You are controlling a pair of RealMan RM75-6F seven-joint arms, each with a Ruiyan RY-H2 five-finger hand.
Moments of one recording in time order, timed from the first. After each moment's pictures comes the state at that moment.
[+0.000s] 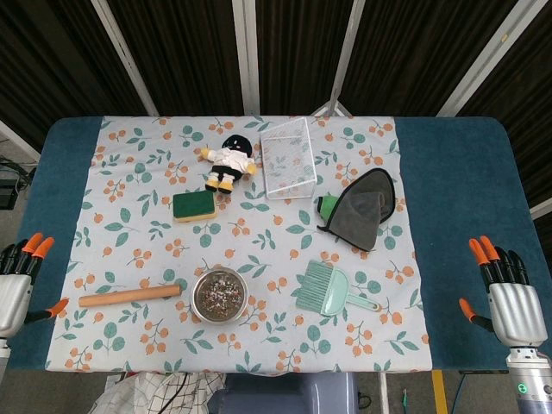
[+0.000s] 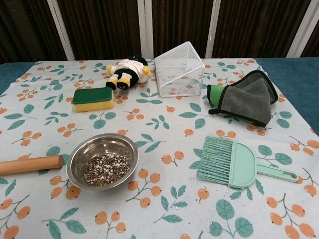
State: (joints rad) left arm -0.09 -1.12 -0.04 -1.64 1.45 1.45 0.15; right arm 0.08 -1.14 0.07 -1.61 -1.50 1.48 -0.10
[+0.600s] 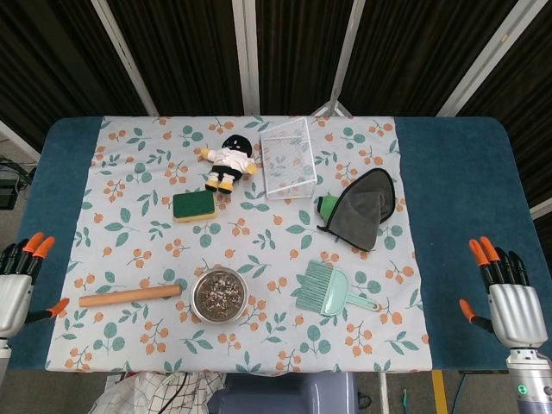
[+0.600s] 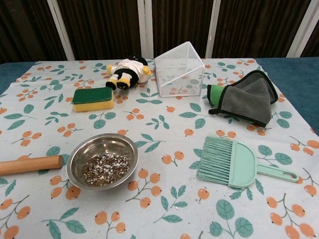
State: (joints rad) left arm -0.09 -1.12 -0.03 -1.64 1.46 1.45 0.14; right arm 0.08 -1.15 0.07 -1.61 -1.50 1.49 -0.10
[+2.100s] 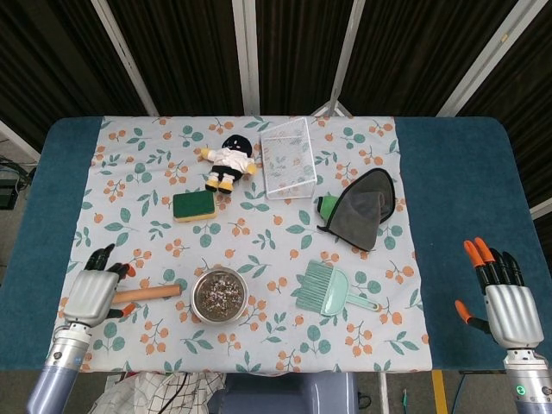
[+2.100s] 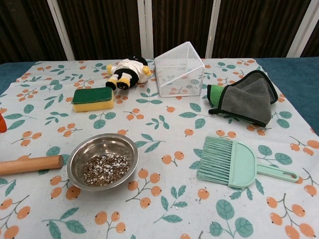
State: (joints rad) left arm -0.24 -1.33 -0.06 -1.83 1.27 1.26 0.63; right arm 0.08 -1.14 0.06 -1.61 -1.52 1.48 -0.07
